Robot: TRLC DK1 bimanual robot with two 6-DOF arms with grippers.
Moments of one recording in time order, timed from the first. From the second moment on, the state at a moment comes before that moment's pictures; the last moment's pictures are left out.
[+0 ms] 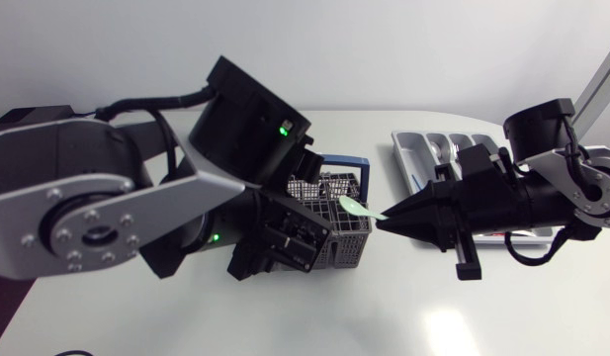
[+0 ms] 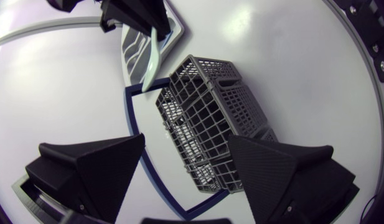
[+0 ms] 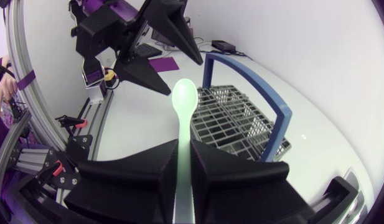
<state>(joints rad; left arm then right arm) -0.96 1.43 1.07 -0.43 -0.28 1.36 0.12 1.26 0.74 -0.46 -1.01 -0.85</state>
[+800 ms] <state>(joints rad) -0.70 1.54 1.42 -0.87 -0.03 1.01 -0.54 1.87 1.20 -1.16 -0.96 -1.88</state>
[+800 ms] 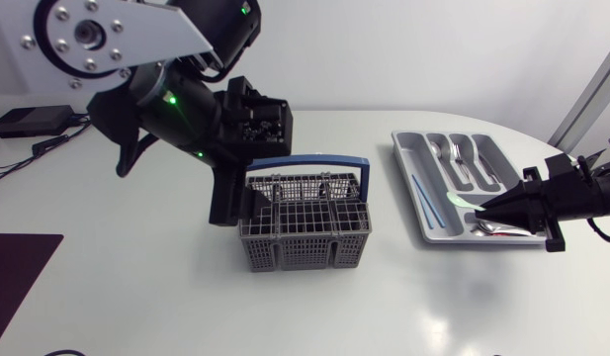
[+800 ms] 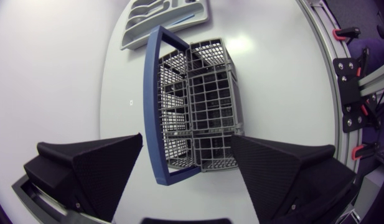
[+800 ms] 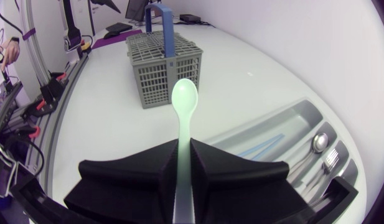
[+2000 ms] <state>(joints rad) -0.54 1.53 1.41 -0.91 0.07 0.86 -0.69 2.21 1.43 -0.89 -0.76 -2.12</state>
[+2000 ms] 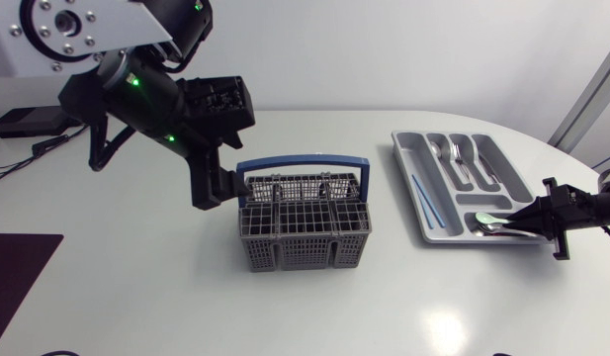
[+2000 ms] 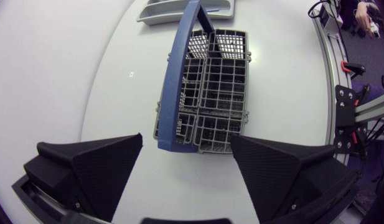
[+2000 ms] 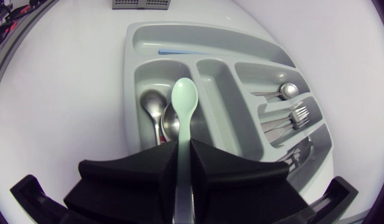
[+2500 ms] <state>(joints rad) -0.53 1.52 1.41 -0.91 0.07 0.86 -0.67 2.09 1.38 -0.90 -0.85 -2.10</state>
